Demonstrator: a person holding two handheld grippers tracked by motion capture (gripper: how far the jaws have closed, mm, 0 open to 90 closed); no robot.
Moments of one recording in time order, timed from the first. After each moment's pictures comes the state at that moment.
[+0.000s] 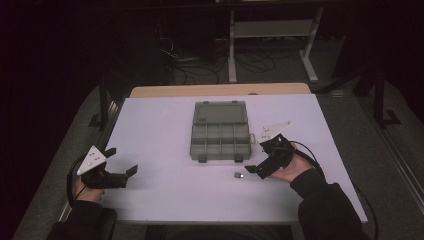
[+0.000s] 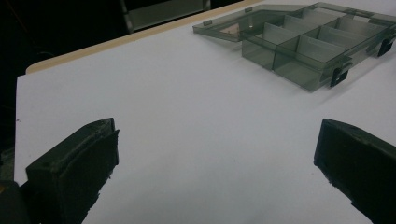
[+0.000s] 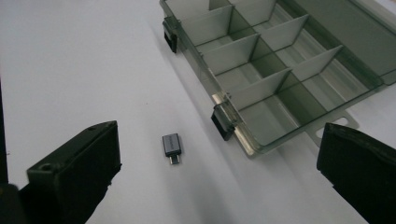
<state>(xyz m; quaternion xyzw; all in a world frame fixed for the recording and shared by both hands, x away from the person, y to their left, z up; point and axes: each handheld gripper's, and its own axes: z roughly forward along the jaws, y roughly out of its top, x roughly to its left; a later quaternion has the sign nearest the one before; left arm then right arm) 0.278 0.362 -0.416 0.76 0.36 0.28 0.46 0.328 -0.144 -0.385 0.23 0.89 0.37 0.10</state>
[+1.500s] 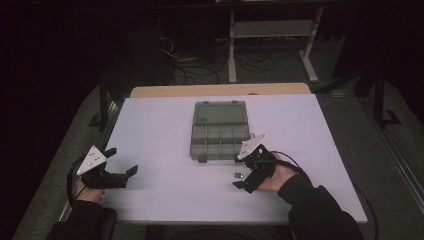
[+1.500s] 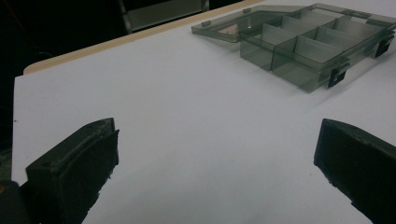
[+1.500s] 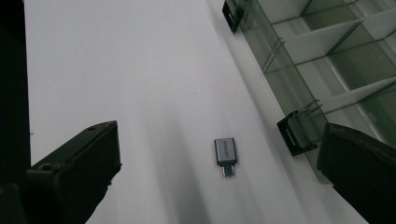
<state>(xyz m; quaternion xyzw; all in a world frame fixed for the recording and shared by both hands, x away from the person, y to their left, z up) 0.278 0.362 -0.416 0.76 0.36 0.27 0.46 0.316 -0.101 -0.408 0.17 0.93 0.33 0.06</state>
